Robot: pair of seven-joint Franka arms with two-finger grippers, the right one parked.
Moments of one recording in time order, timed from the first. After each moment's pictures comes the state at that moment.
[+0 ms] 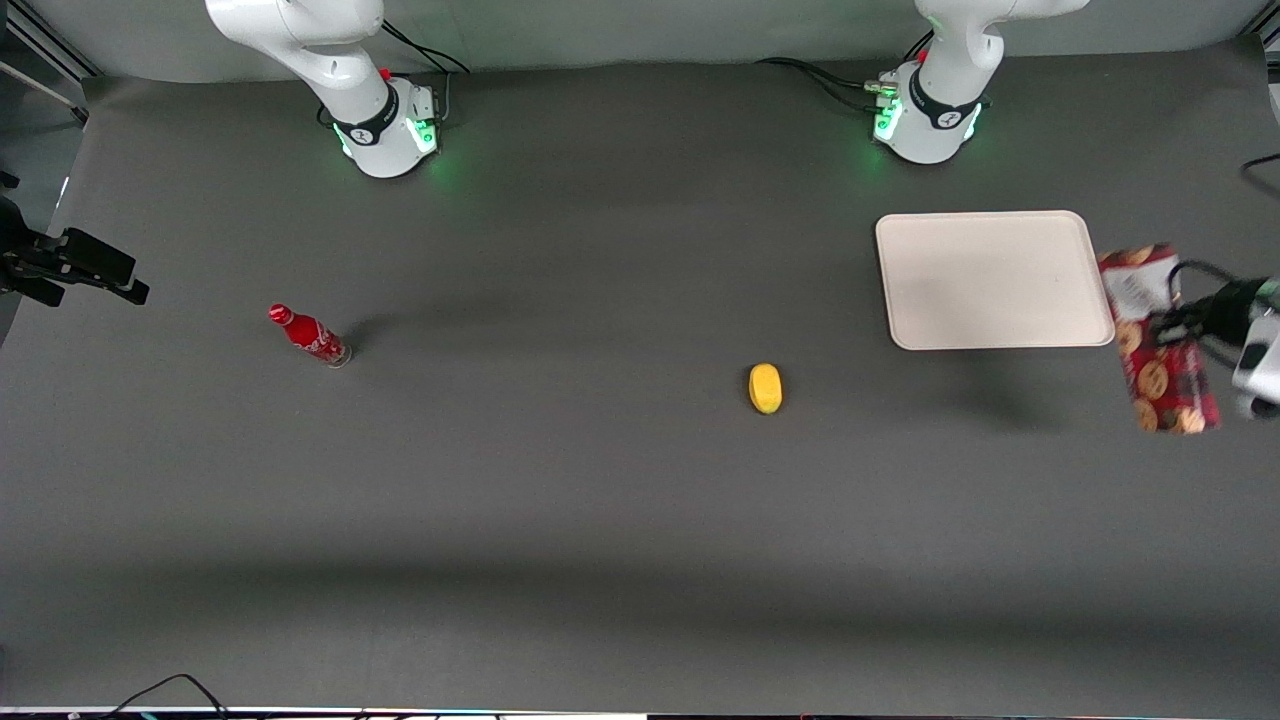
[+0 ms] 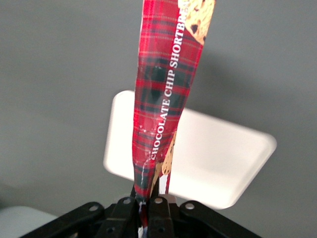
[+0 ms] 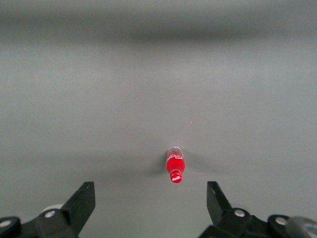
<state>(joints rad) 0.01 0.21 0.19 -1.68 0.10 1.52 -0.13</state>
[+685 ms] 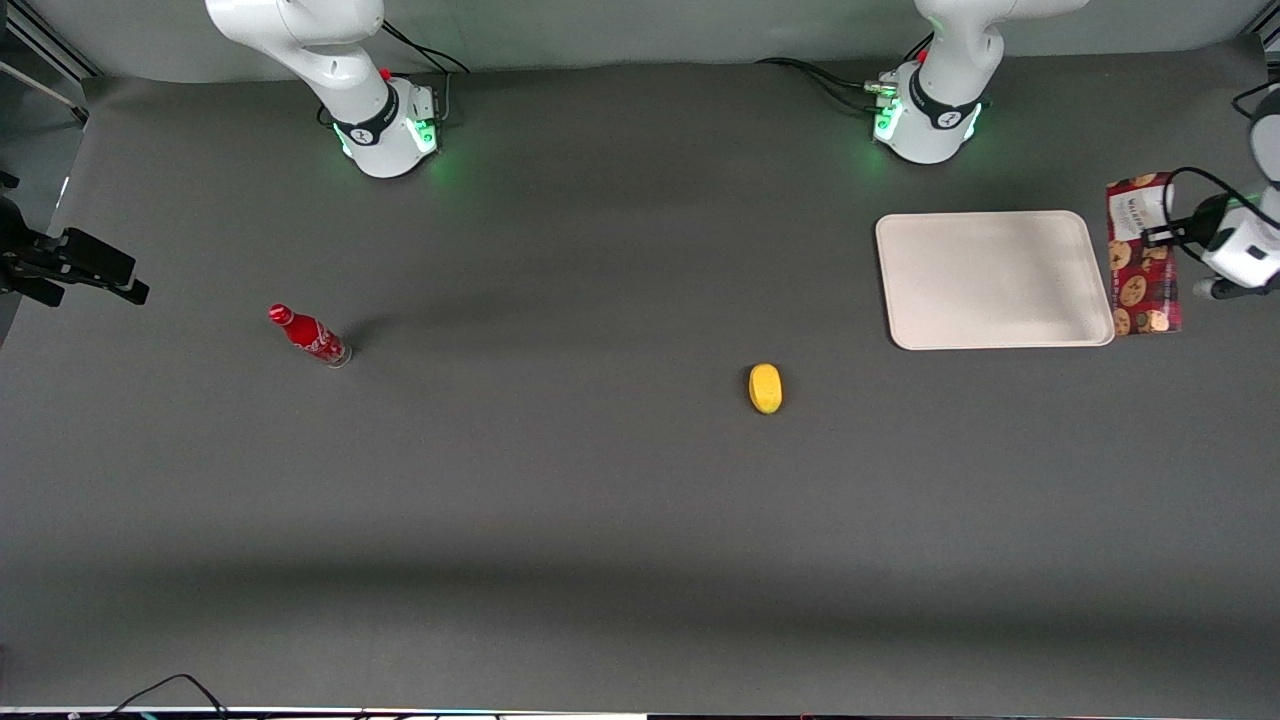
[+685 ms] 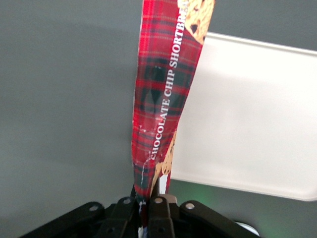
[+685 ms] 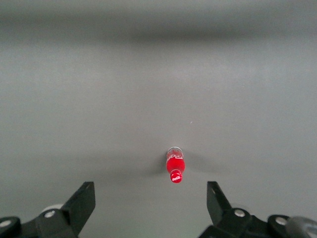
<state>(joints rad) 0.02 -0.05 0.46 -2.34 0.21 1.96 0.16</state>
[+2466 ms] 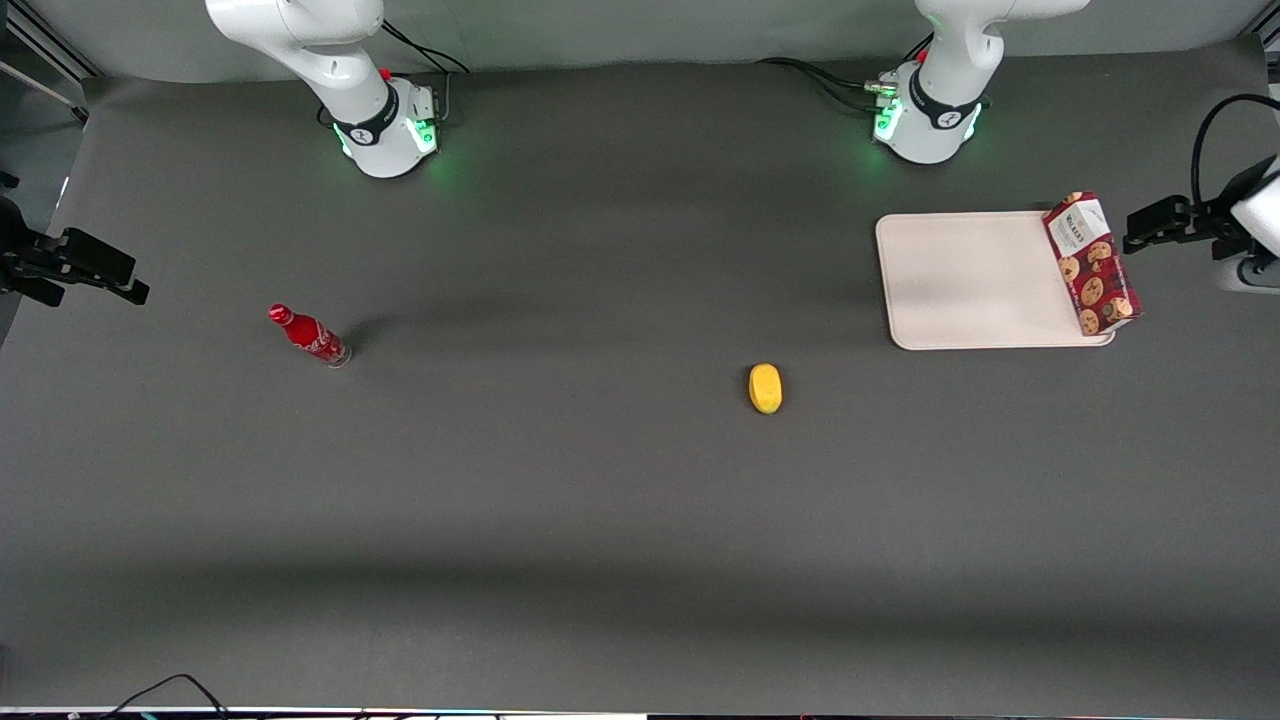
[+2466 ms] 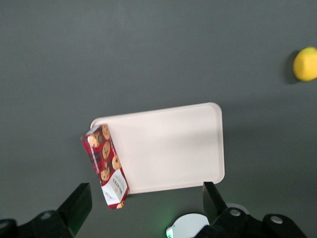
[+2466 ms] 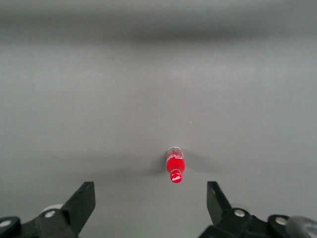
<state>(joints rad) -0.01 -0.09 0.08 -1.78 0.05 1.54 0.19</state>
